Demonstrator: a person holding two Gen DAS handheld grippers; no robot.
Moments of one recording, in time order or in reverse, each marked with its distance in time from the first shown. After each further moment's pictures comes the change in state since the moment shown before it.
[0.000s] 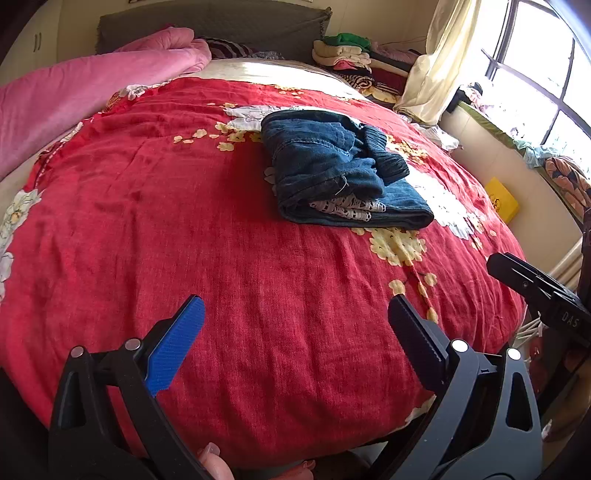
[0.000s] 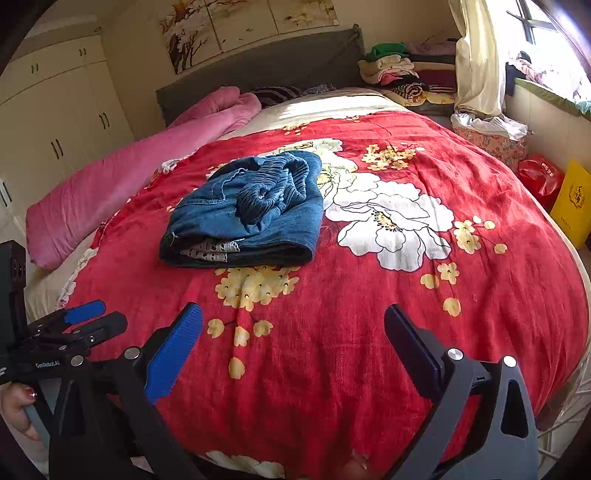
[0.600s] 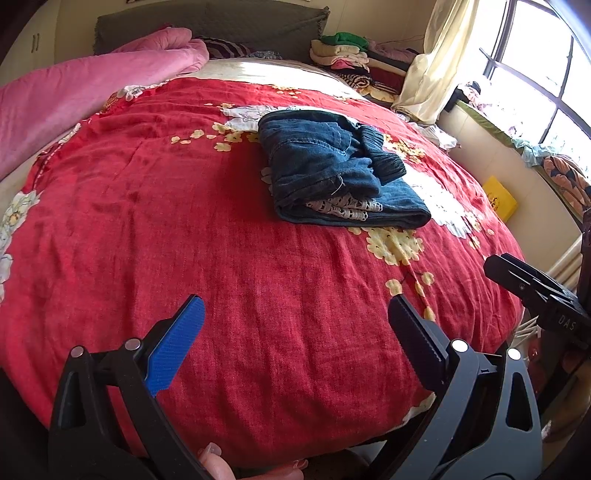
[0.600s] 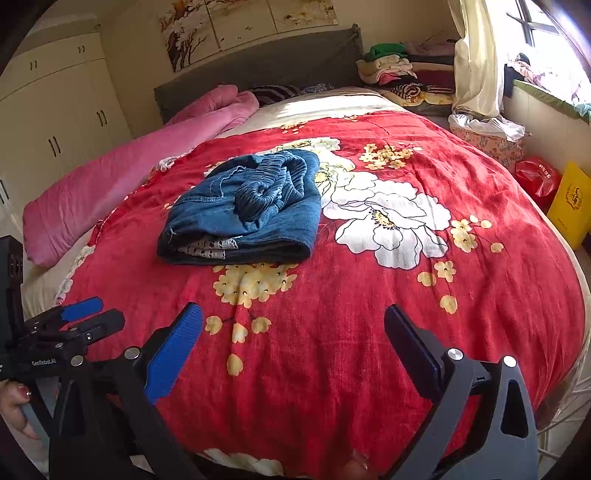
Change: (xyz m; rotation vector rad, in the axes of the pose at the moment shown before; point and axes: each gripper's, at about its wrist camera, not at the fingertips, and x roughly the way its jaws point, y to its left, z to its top) left arm -0.001 -0.003 0.000 0.006 -0.001 -0.003; right arm -0.001 0.002 -0.001 -0.010 0.004 -0.016
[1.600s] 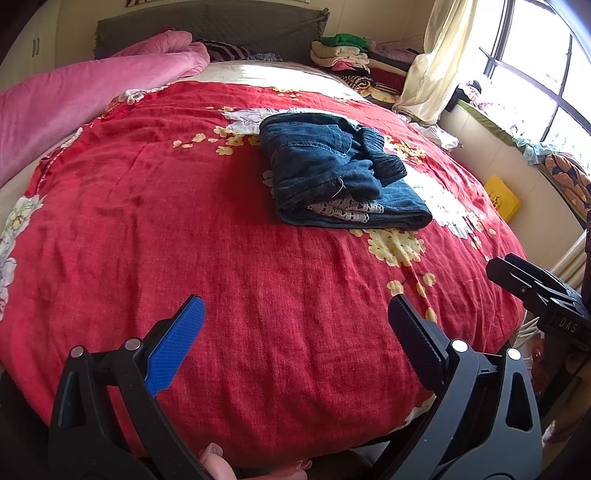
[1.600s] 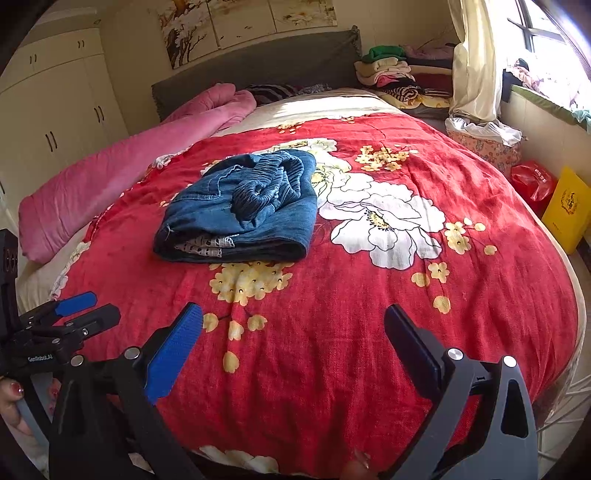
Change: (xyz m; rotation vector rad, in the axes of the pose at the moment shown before) left arm -0.002 0.000 0.001 0.007 -0.005 0.013; right arm -0.003 0.001 -0.001 -0.015 0.000 -0.025
